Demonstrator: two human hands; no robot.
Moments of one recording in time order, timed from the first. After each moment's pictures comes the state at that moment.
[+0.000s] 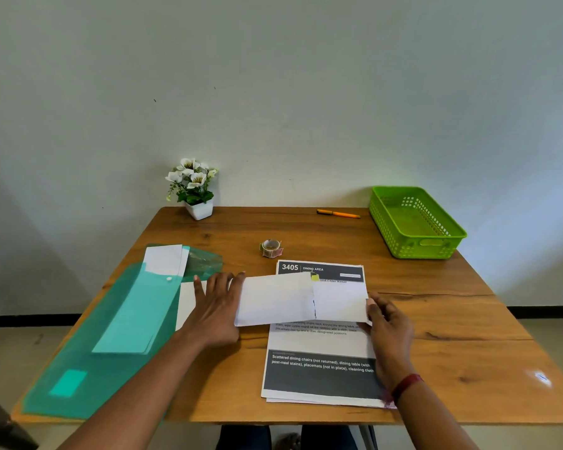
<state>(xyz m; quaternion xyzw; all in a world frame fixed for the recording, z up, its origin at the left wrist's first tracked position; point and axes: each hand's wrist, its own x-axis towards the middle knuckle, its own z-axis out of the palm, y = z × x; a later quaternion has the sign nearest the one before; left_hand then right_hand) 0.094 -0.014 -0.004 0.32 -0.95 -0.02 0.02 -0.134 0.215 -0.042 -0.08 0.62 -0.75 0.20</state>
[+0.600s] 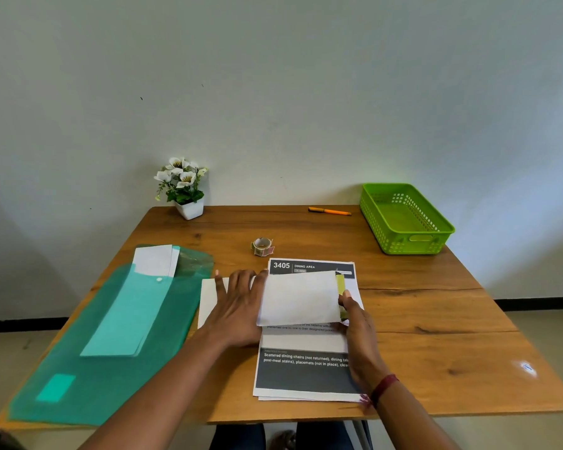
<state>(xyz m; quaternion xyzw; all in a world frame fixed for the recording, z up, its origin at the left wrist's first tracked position) 0.054 0.020 0.004 0.25 -0.97 -0.02 0.03 -0.096 0.209 -0.024 -0.14 0.57 -0.75 0.31</state>
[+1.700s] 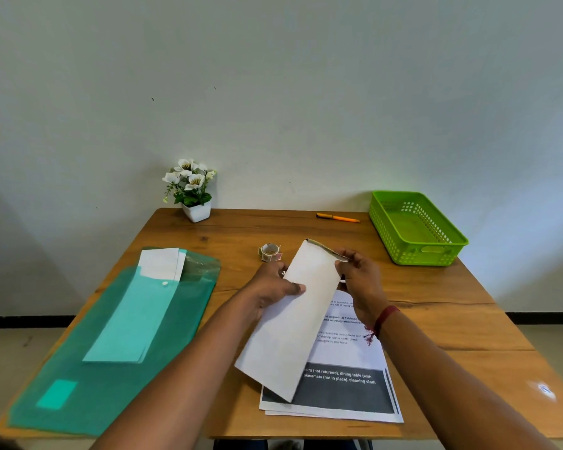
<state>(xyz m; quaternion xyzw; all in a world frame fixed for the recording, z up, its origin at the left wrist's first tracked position) -0.007 0.021 0.058 0.38 -0.69 -0.61 0.10 -0.159 0.134 0.035 -0.17 0.63 -0.70 0.28</state>
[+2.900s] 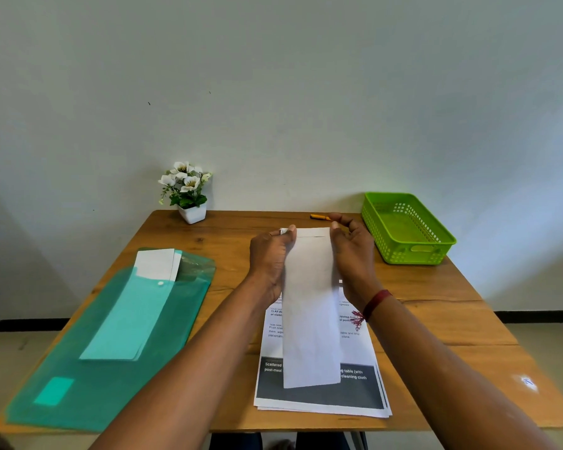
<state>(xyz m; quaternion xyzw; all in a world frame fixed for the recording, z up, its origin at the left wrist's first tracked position) -0.030 0.056 0.113 0.34 -0.46 -0.73 0.37 -0.136 0.135 0.100 -0.27 0.58 -0.76 0.16</state>
